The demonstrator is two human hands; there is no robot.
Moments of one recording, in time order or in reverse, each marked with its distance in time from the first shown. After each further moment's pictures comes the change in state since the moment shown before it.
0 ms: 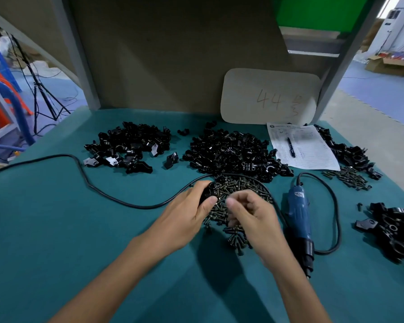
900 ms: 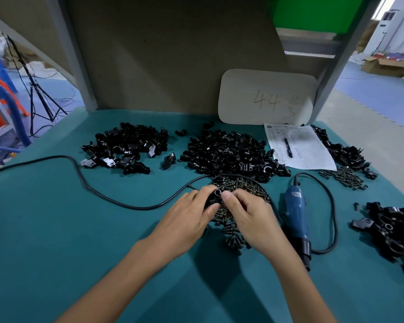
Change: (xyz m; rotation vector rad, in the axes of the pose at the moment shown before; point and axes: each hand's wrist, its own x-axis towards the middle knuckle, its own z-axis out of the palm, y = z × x) left_hand 0.002 -0.003 0.014 0.093 0.035 0.130; right_hand 0.009 -0.009 -0.009 -0.376 -0.076 -0.034
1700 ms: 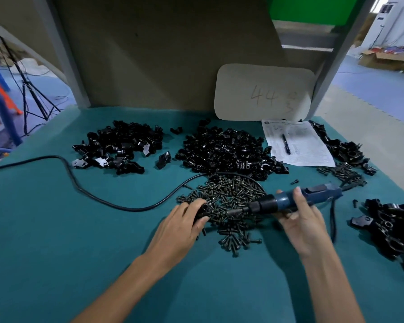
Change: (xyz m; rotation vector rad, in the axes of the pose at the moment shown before) left_hand -0.009 -0.037 0.044 0.130 0.044 -0.087; right_hand 0.004 0.077 -0.058 1.178 0.388 0.442
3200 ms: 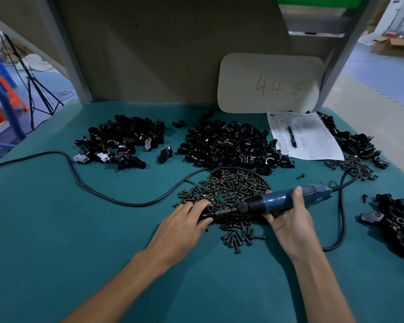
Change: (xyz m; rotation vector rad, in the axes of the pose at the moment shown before) left_hand -0.001 0.003 -0.001 0.074 -0.093 0.011; right_hand 0.009 0.034 0.010 0.047 0.053 0.046
